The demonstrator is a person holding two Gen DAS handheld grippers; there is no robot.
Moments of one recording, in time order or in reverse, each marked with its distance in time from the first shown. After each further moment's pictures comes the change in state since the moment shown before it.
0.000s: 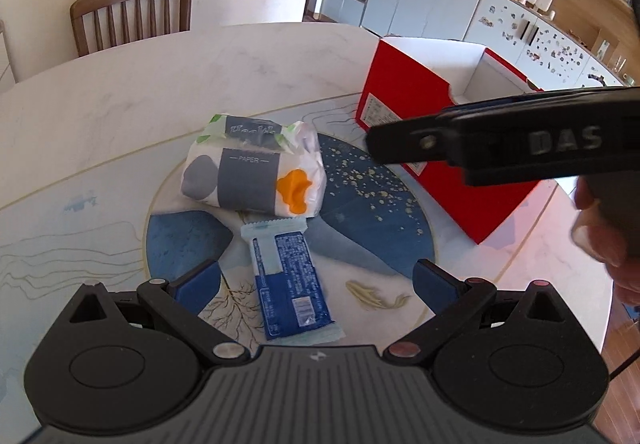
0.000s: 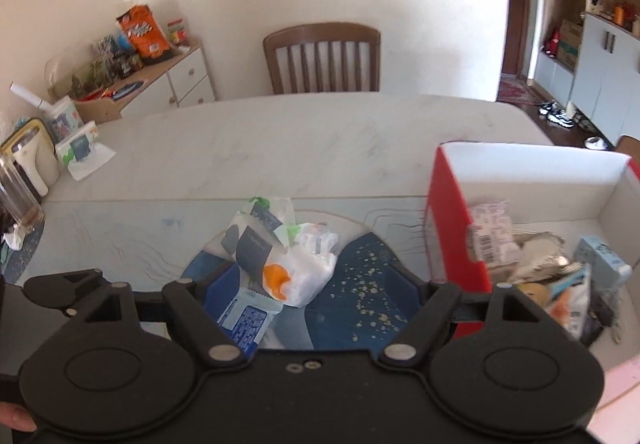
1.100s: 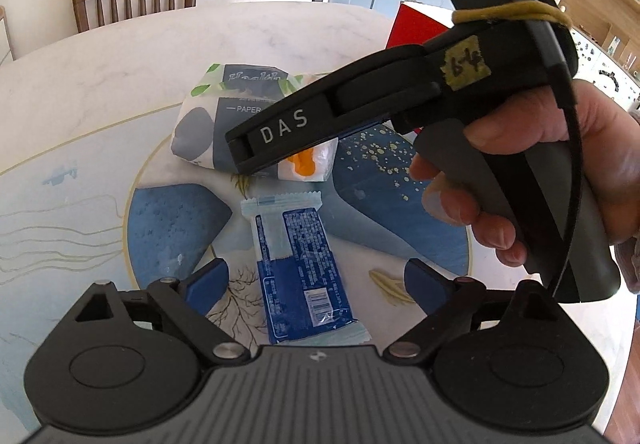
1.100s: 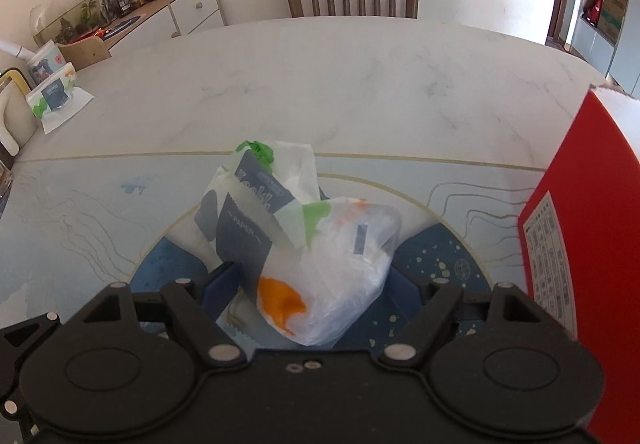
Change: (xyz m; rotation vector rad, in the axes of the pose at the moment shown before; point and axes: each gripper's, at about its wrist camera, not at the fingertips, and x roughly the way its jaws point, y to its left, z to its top) left arm 0.037 0.004 -0.019 -0.009 0.024 0.017; right arm 0.119 0.012 0.006 -0.039 0.173 0.052
